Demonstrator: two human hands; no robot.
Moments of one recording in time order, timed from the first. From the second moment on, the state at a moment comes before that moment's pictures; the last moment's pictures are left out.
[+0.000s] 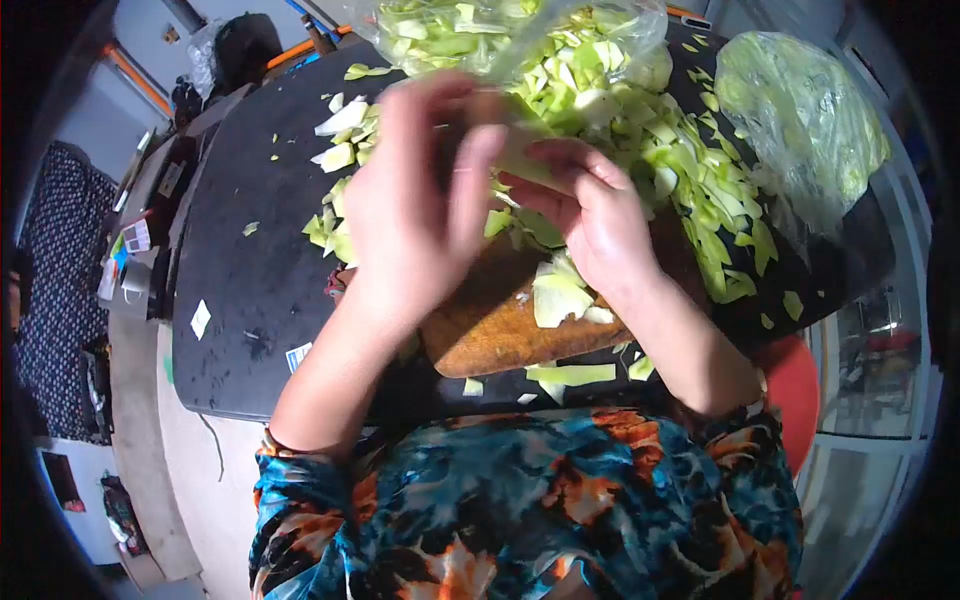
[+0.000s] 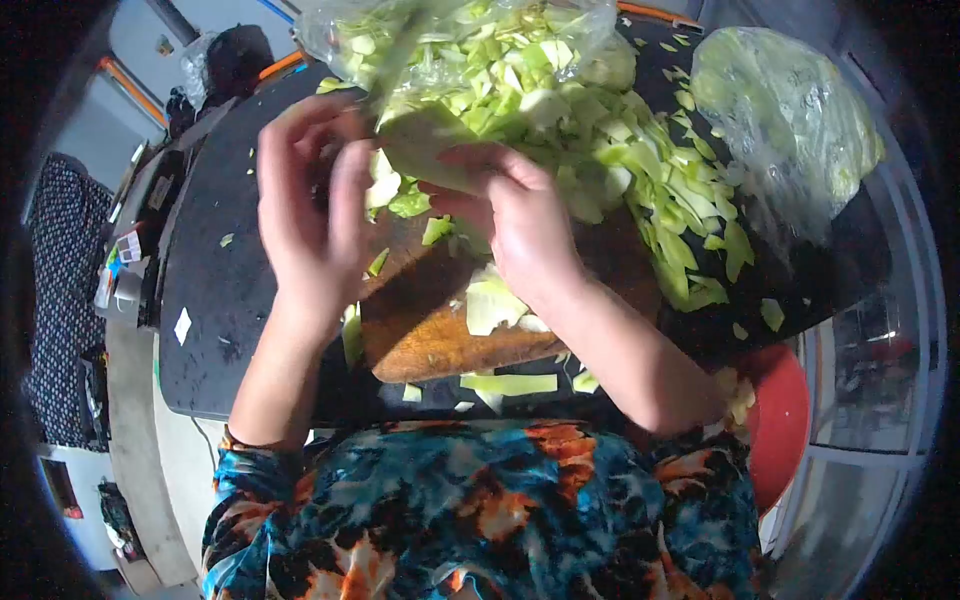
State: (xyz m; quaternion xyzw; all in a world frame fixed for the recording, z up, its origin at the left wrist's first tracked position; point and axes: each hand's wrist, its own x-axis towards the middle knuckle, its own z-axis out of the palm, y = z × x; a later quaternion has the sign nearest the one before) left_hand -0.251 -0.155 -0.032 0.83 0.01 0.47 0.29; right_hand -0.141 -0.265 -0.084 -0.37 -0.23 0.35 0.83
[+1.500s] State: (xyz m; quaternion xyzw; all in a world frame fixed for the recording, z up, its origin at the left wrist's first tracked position) left_hand -0.259 -0.105 -0.070 0.51 0.09 0.28 0.81; right_hand -0.113 -0.285 -0.043 -0.67 -0.45 0.05 0.59
